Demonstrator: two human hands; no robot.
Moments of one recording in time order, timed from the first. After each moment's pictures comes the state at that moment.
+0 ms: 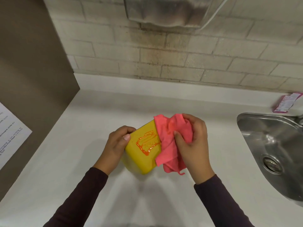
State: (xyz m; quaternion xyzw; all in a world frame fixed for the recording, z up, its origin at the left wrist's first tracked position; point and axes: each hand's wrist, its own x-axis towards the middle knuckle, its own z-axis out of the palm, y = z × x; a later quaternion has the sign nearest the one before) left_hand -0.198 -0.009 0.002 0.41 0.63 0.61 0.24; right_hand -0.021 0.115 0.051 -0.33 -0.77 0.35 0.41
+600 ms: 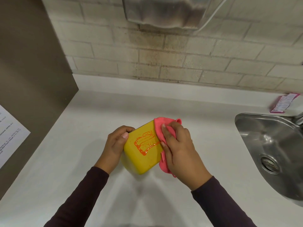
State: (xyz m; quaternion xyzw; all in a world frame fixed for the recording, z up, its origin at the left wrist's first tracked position) left_hand -0.198 -0.006 -0.003 0.39 0.63 0.62 0.25; right_hand -0.017 0.094 0.052 -0.22 -0.93 0.15 0.24
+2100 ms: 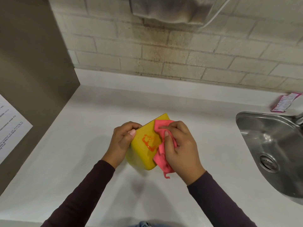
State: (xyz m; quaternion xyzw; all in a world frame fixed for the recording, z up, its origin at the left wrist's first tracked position) left_hand -0.191 -0.002 0.001 0.41 0.63 0.62 0.23; right_hand -0.032 0.082 0.051 -0.23 -0.84 0.30 0.38
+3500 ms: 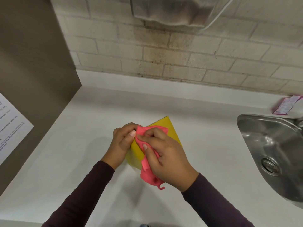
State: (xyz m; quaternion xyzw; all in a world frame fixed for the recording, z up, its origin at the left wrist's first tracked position) left_hand -0.191 -0.002 0.003 0.43 0.63 0.61 0.23; right_hand -0.041 0.059 0.065 -0.12 -0.91 0.29 0.29
